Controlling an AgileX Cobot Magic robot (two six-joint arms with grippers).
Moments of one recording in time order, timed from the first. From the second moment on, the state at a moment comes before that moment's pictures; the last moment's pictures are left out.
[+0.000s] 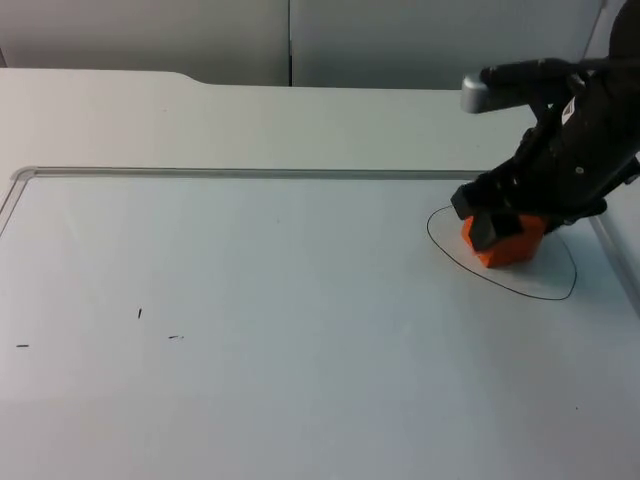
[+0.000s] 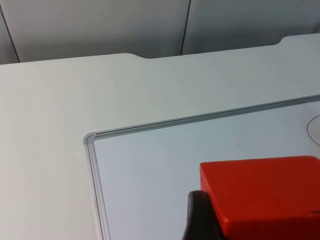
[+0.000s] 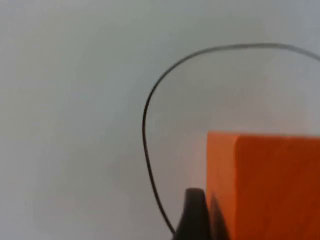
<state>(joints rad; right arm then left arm) 0.32 2.04 -1.19 0.02 0.45 -0.07 -0.14 0.61 -0.79 -0.18 0.80 0.10</state>
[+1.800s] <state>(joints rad) 0.33 0.52 -0.87 0.08 0.67 -0.21 -0.14 0.89 -0.79 -0.88 0.66 0.80</state>
